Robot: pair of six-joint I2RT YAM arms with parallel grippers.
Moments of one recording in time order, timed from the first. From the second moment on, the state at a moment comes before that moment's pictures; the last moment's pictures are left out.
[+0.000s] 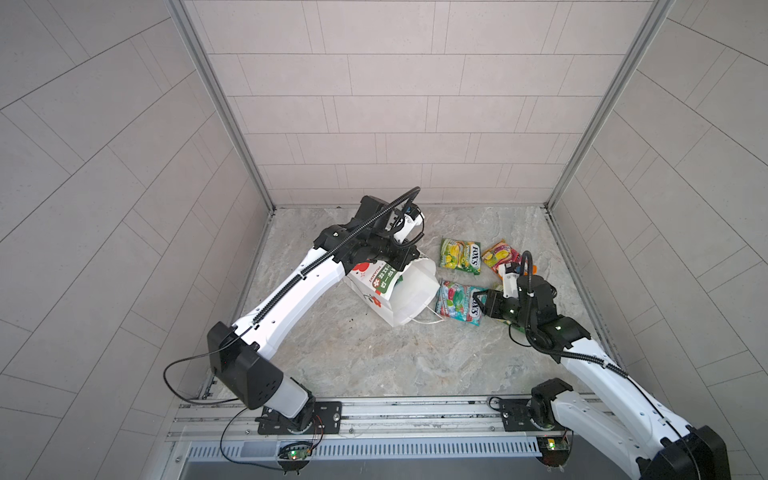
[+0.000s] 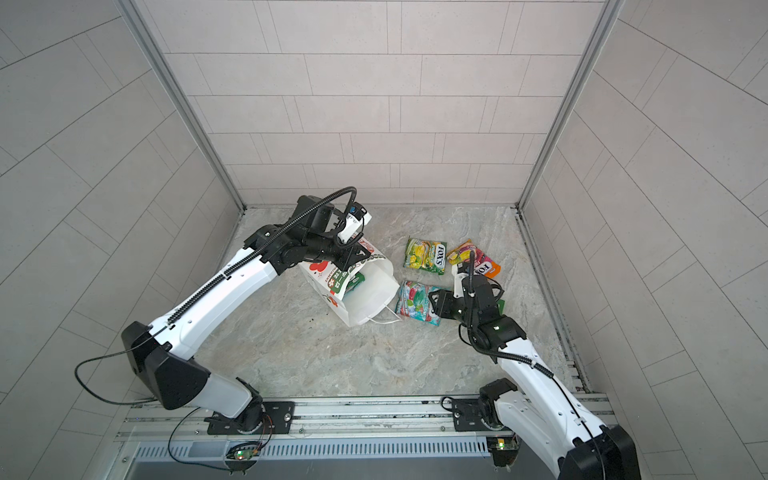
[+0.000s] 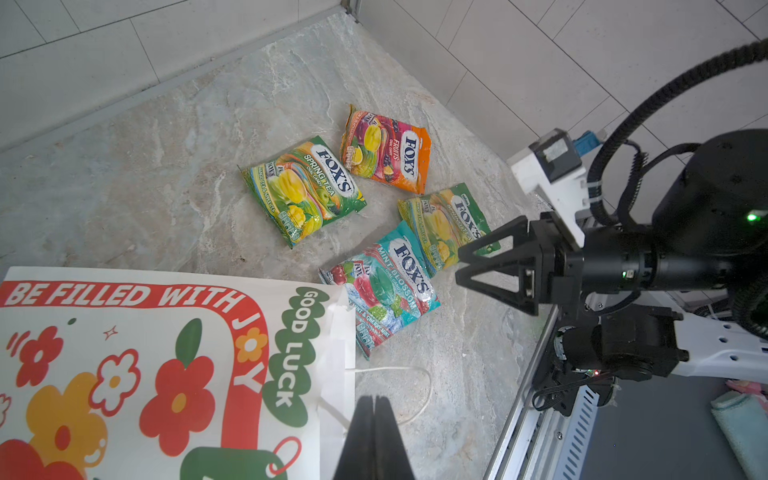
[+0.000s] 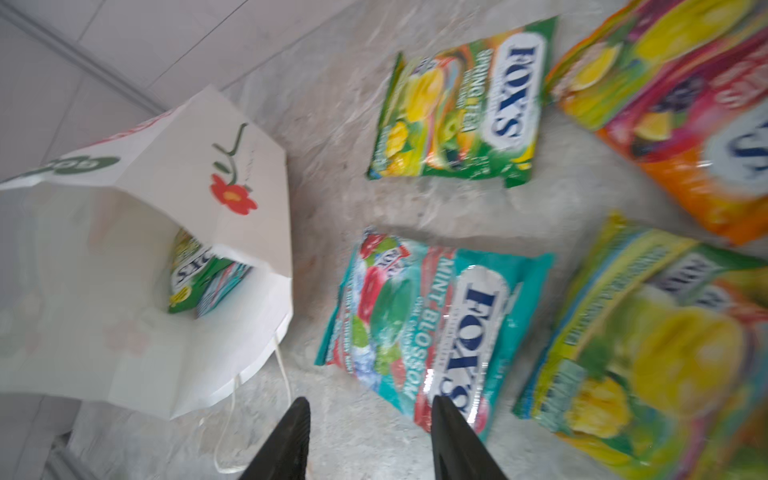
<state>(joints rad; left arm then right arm) -0.59 1.52 1.58 -0.81 0.41 -0.03 0.34 0.86 0.51 -0.25 -0.22 0.55</state>
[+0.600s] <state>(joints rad) -0.59 1.44 1.53 -0.73 0.41 -0.09 0.82 1.38 0.74 0.12 -0.21 0.59</state>
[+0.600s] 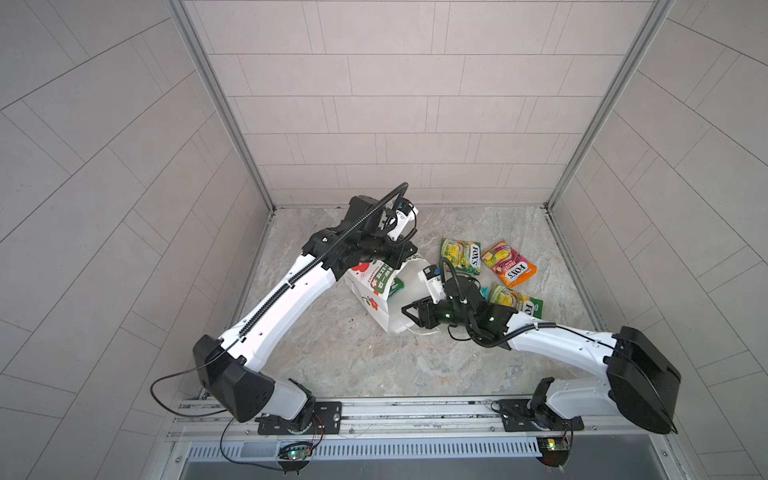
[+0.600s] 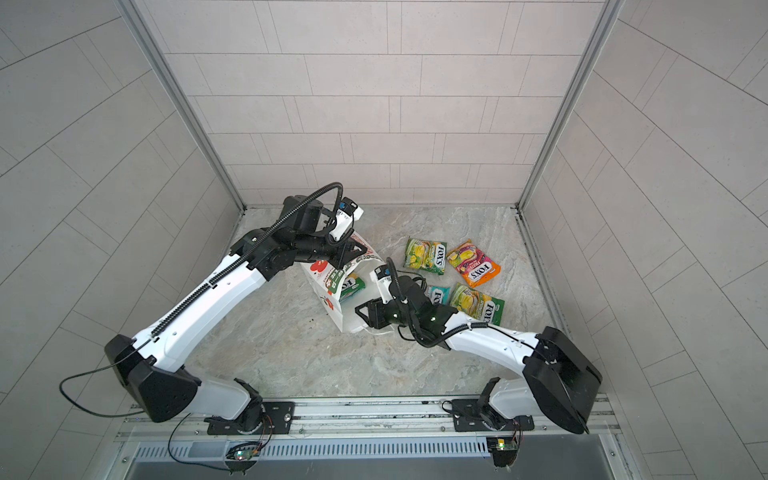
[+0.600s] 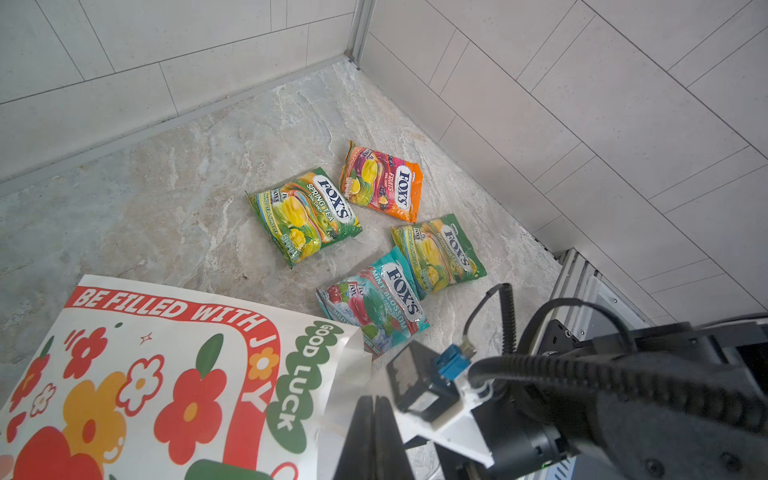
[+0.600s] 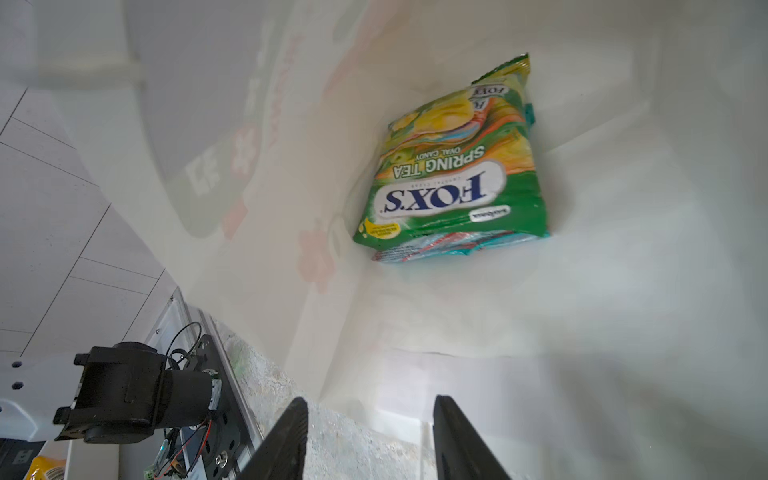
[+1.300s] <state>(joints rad) -0.59 1.40 1.49 -0.67 0.36 -0.12 0.85 1.70 0.99 0.14 0.11 0.88</state>
